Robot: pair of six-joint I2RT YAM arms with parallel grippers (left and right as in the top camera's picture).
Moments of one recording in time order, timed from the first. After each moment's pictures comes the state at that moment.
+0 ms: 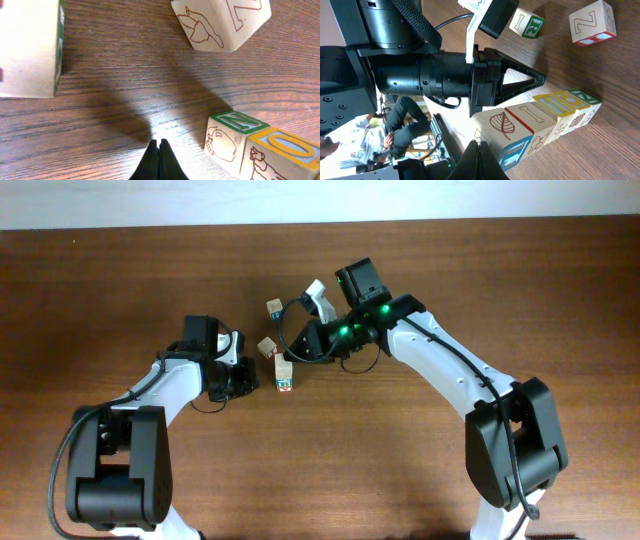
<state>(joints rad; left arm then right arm) -0.06 1.82 0.98 -0.44 0.42 -0.26 0.47 1.96 1.51 -0.59 -0.91 0.36</state>
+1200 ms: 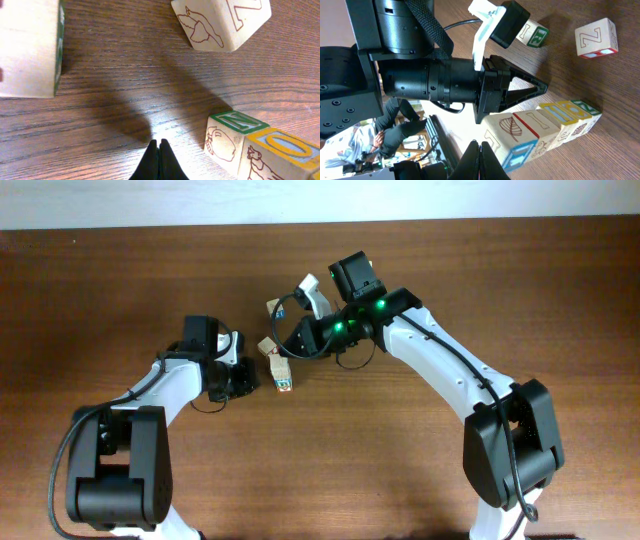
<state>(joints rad) -0.06 1.82 0.98 -0.44 0.42 -0.26 0.49 1.97 1.58 -0.63 -0.88 0.33</state>
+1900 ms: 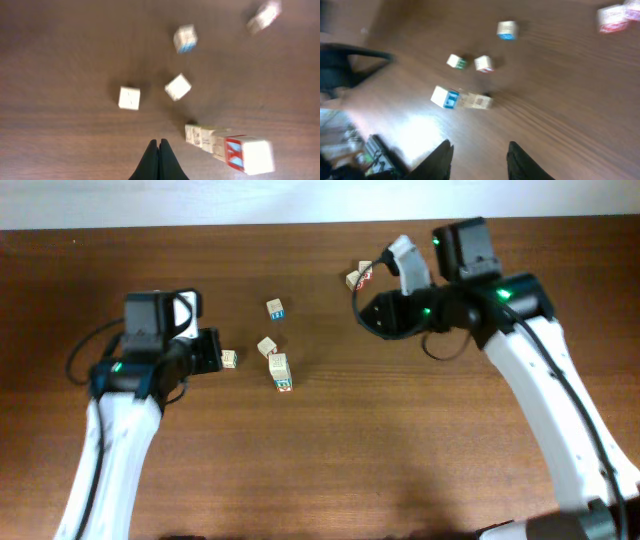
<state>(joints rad) -0.03 1.32 1.16 -0.74 0.15 -0.18 0.27 1.59 1.65 -1.04 -0.51 0.07</state>
